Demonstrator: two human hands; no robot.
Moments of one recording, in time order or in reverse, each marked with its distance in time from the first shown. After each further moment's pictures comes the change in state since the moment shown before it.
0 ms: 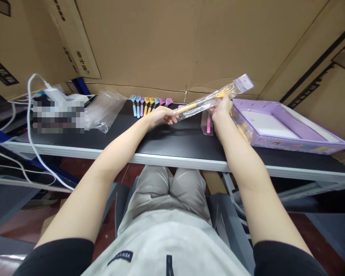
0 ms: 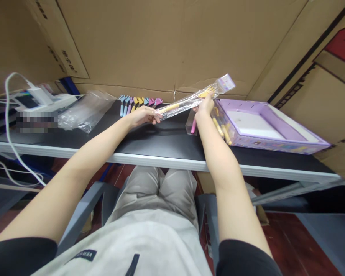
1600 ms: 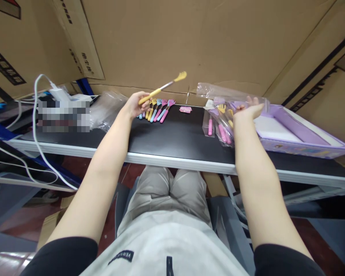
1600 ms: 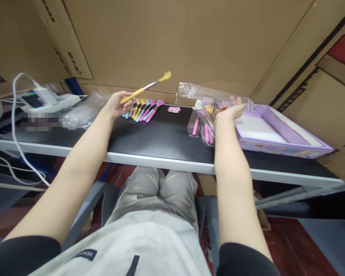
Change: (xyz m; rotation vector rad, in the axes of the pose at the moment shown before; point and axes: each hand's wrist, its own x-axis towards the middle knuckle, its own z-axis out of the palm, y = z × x) left_hand -0.019 0.026 -0.076 0.163 0.351 0.065; right_hand 0.013 -0.046 -0.049 0.349 0.305 -0.061
